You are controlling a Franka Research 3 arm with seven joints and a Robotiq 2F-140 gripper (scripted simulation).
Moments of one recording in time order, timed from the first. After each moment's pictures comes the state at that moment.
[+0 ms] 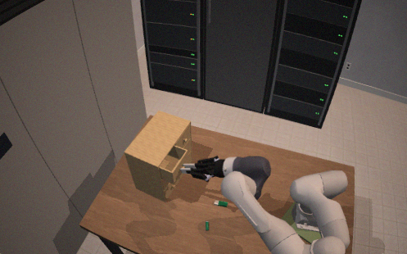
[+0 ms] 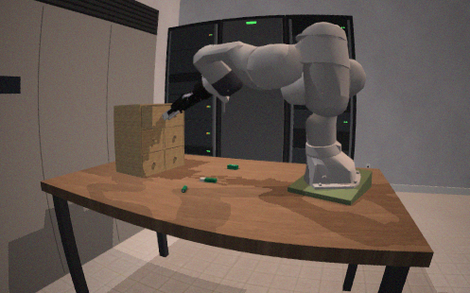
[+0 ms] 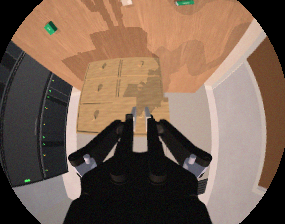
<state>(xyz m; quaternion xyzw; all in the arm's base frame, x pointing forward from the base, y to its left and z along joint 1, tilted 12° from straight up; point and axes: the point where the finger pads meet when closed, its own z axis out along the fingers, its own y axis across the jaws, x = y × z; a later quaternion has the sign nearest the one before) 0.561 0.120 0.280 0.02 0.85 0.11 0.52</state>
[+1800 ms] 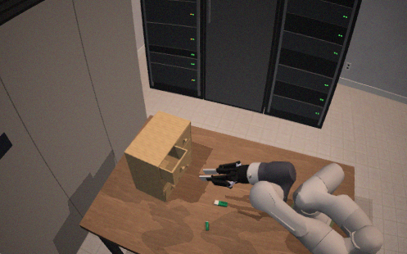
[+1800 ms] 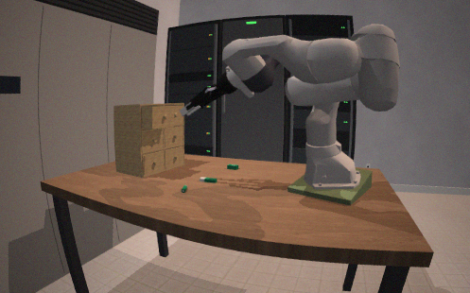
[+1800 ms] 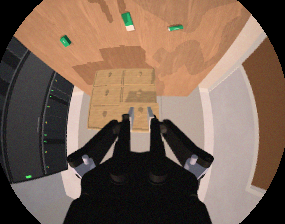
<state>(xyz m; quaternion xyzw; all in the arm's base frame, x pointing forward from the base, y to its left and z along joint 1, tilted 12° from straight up) 0.461 0.114 0.292 0.00 0.85 0.10 0.52</state>
